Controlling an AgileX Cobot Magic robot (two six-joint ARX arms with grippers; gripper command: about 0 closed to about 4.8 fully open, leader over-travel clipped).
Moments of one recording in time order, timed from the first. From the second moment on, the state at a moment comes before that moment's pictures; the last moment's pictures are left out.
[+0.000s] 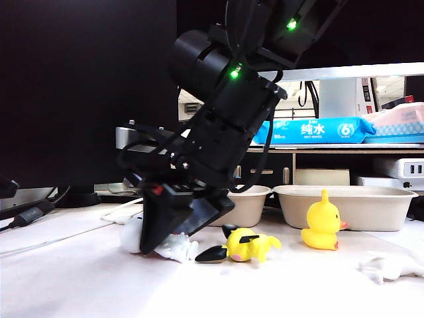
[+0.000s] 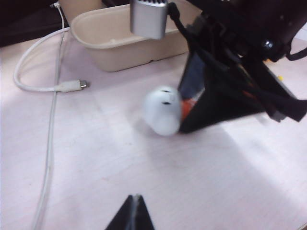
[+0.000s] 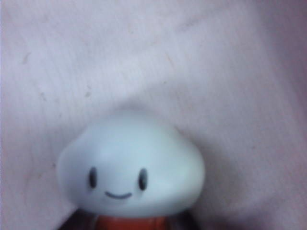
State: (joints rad) left arm -0.66 0.26 0.01 -0.08 -0.02 0.03; right arm 0.84 1.86 1.11 -0.23 -0.17 -0.08
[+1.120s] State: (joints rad) left arm -0.66 0.18 0.01 -0.09 -0.02 0.03; right arm 0.81 1.68 1.23 -0.49 0.04 -0.08
